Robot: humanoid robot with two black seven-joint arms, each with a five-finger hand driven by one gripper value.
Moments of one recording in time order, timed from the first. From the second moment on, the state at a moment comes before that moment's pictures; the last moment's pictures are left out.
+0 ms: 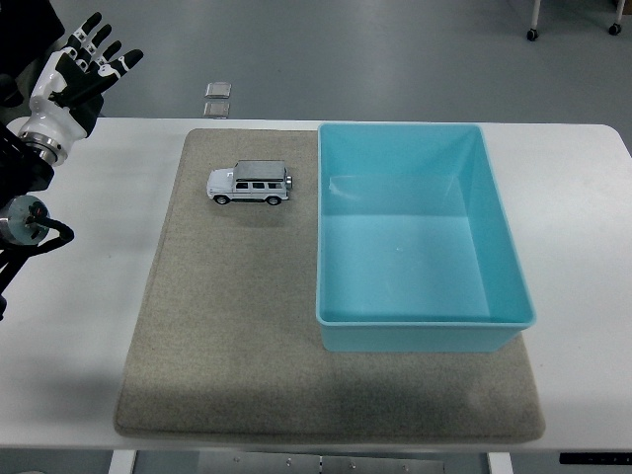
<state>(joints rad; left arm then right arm) -0.60 0.52 -0.96 -1.05 0.32 0.04 -0.31 0.02 0.00 -0.01 0.11 -0.02 0.08 0.12</state>
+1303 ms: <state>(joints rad) -0.65 0.55 -0.94 -1.05 0.59 -0.03 -0.31 0.02 0.00 -0.01 0.11 -0.02 0.08 0.12</state>
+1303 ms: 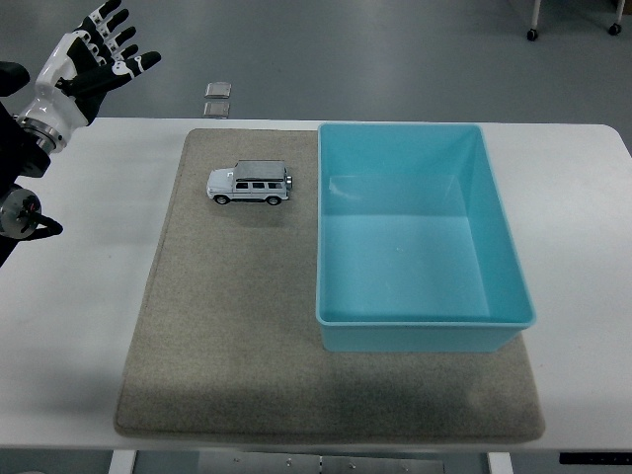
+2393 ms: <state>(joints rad) -0.81 0.62 -0.73 -1.07 0.98 -0.22 -0.20 0.02 0.00 -0.01 0.11 -0.02 0.08 0.12</state>
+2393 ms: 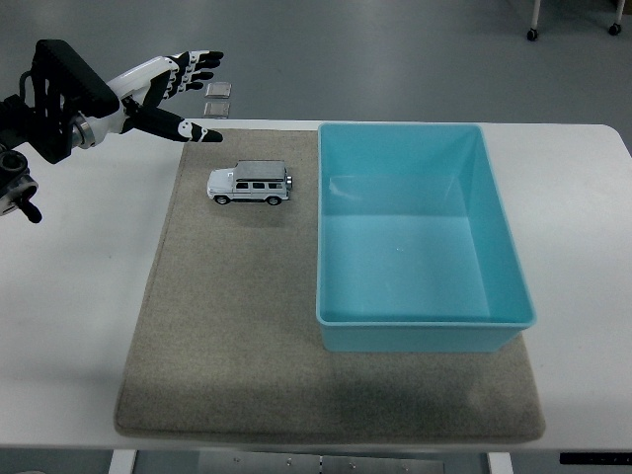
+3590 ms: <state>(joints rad) -0.90 0.50 -0.48 -1.03 1.55 -0.12 -0.10 0.02 0.00 -0.01 0.11 -0.02 0.08 0.12</state>
